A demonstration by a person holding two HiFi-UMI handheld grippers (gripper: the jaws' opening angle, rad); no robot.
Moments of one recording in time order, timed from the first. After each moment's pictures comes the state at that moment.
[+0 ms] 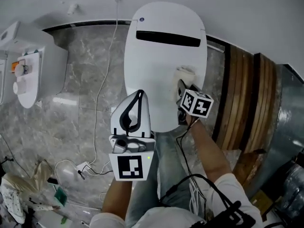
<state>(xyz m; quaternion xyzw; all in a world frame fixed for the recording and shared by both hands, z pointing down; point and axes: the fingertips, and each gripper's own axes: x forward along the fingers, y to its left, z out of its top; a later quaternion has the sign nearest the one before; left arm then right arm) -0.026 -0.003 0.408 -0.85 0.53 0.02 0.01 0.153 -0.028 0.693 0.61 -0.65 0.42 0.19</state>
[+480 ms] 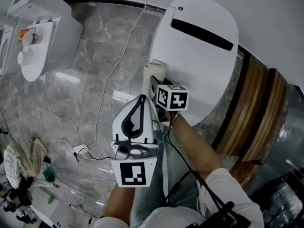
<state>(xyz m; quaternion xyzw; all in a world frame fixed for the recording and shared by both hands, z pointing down) -0.122 0.013 0.436 -0.80 0.60 0.00 -0.02 -0.079 -0.033 0.729 0.44 -0.75 0.44 0.23</state>
